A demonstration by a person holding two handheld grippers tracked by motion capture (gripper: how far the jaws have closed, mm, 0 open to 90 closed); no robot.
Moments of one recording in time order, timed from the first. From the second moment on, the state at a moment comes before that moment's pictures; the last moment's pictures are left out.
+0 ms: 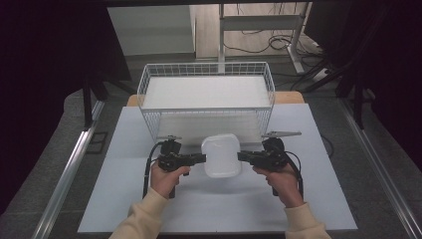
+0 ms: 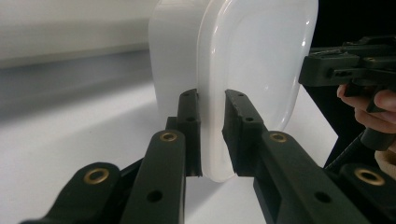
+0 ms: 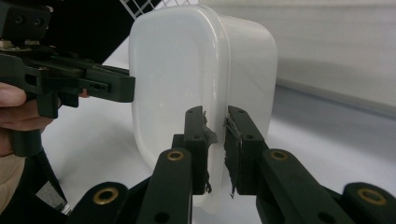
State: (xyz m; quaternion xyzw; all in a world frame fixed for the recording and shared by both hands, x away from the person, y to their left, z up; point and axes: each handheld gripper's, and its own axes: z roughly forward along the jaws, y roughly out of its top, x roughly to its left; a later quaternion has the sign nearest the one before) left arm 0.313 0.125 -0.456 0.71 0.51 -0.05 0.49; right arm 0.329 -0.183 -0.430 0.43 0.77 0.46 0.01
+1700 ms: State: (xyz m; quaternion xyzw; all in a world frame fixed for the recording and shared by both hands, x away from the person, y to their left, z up) left arm 0.313 0.172 -0.343 0.71 0.46 0.04 0.53; right arm 0.344 -0.142 -0.328 0.35 0.77 0.54 0.05
